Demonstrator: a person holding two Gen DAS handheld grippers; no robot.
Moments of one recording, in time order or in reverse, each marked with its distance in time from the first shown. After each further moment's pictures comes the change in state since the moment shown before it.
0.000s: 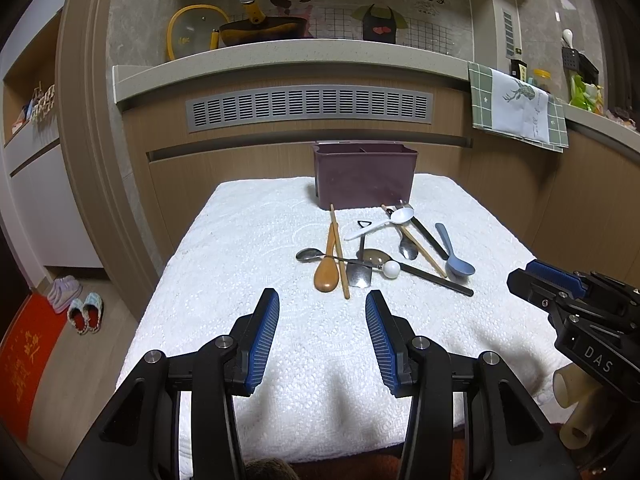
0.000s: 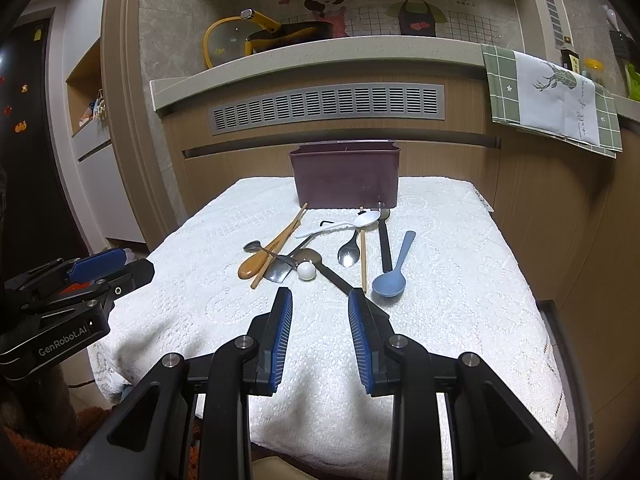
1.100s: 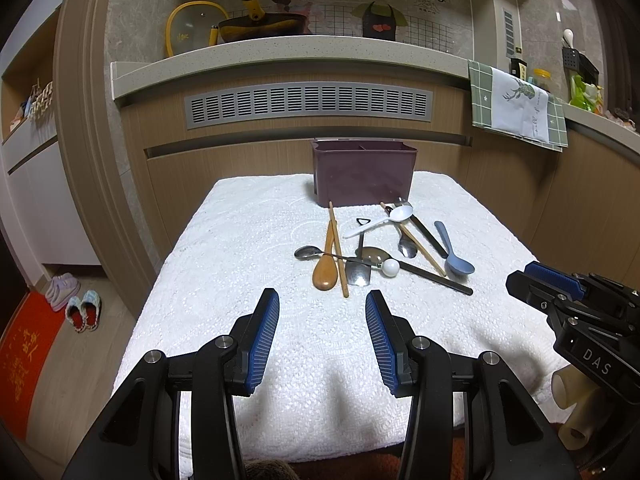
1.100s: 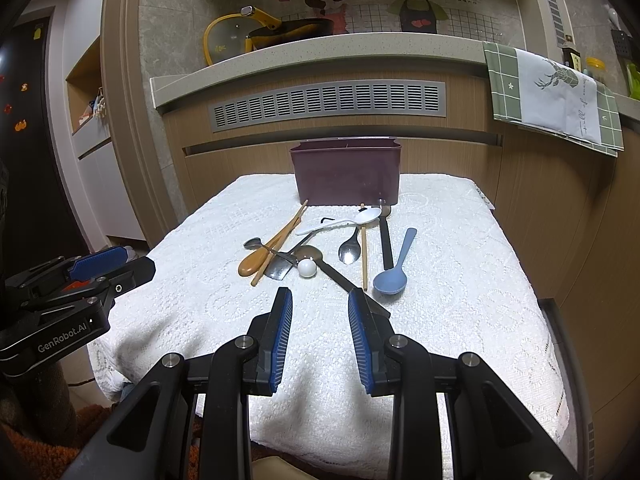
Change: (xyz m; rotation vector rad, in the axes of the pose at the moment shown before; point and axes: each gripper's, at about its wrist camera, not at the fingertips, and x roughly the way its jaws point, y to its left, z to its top) left arm 0.000 0.001 -0.001 -0.004 0.007 -0.003; right arm 0.002 0.001 -0.002 -0.001 0.008 0.000
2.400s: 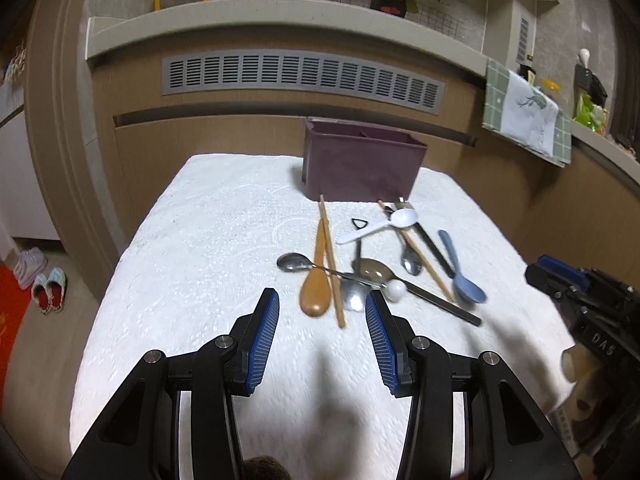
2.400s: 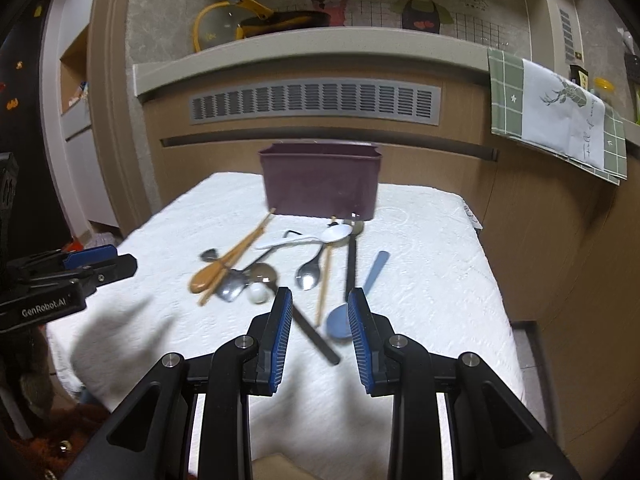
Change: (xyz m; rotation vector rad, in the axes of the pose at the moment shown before) left arm 0.078 0.018 0.029 -0.082 0.098 -0.102; right arm 0.045 -0.036 0.035 -0.076 0.039 -0.058
